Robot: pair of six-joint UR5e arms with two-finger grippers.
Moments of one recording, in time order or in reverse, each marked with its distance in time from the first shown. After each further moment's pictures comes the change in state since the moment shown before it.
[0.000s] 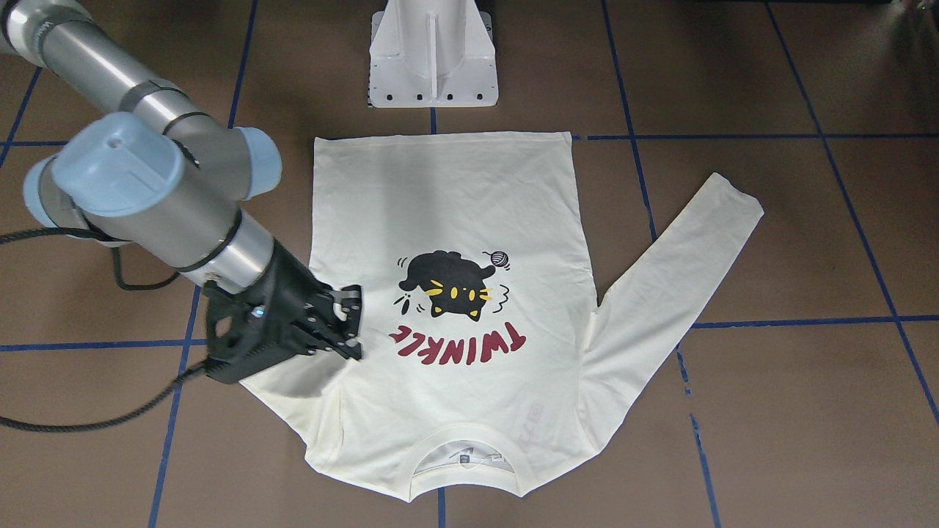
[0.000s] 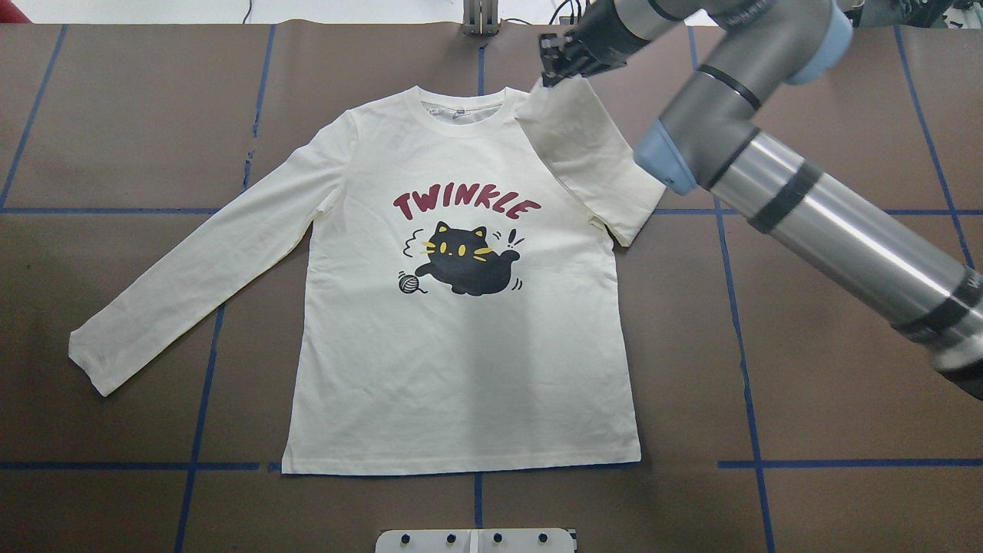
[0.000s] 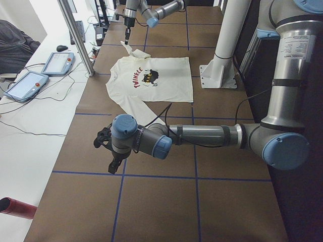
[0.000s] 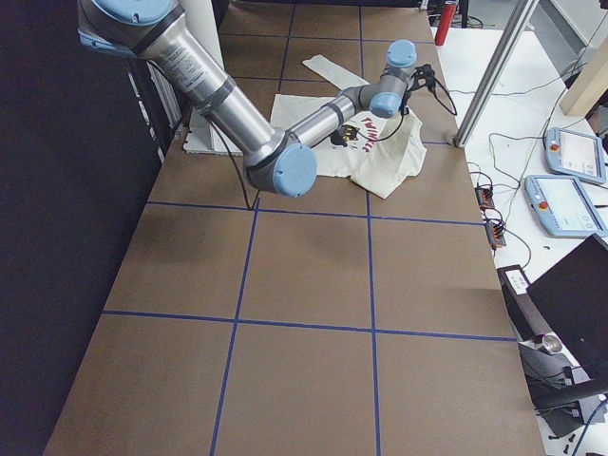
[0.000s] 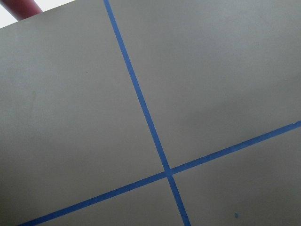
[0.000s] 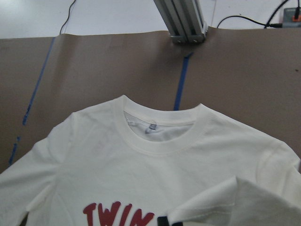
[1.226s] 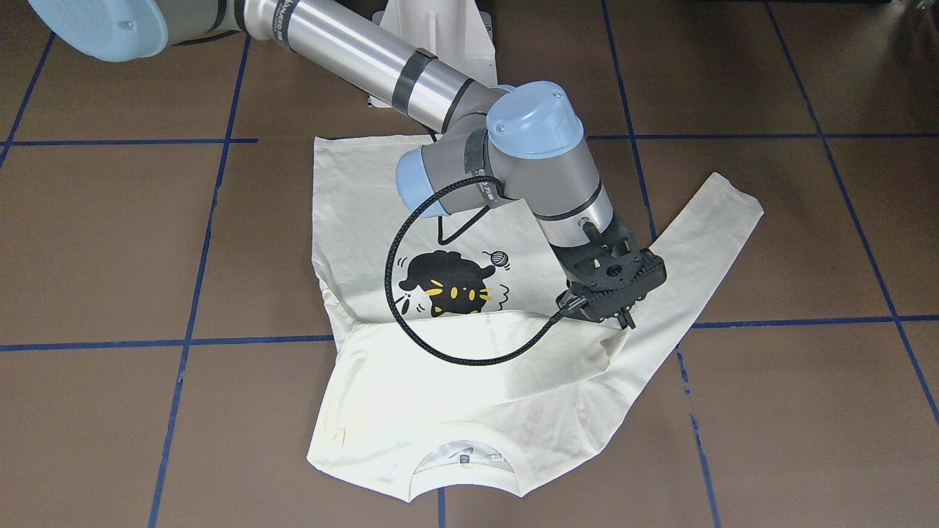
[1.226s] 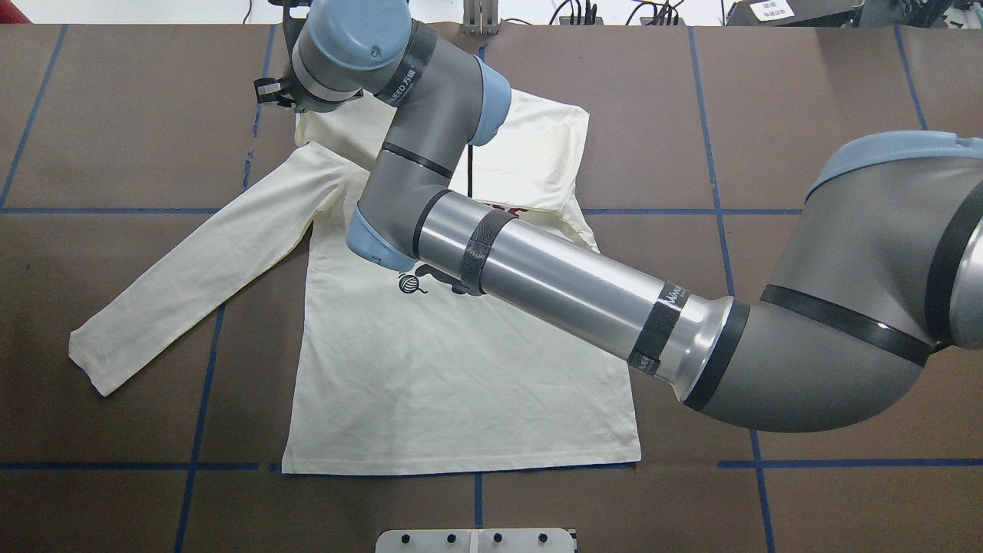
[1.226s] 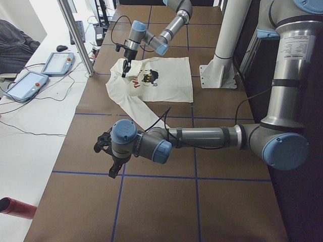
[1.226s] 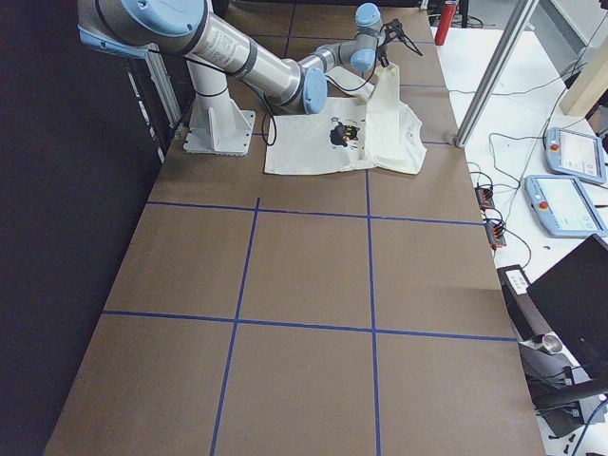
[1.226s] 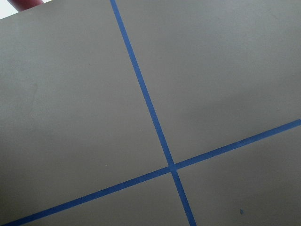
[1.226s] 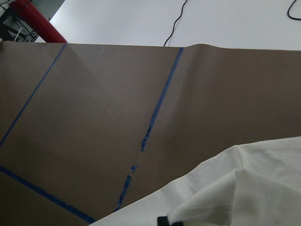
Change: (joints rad) left arm 0.000 -0.003 0.056 -0.045 0.000 -0.001; right arm -0.300 0.434 -0.491 0.231 -0.396 0.013
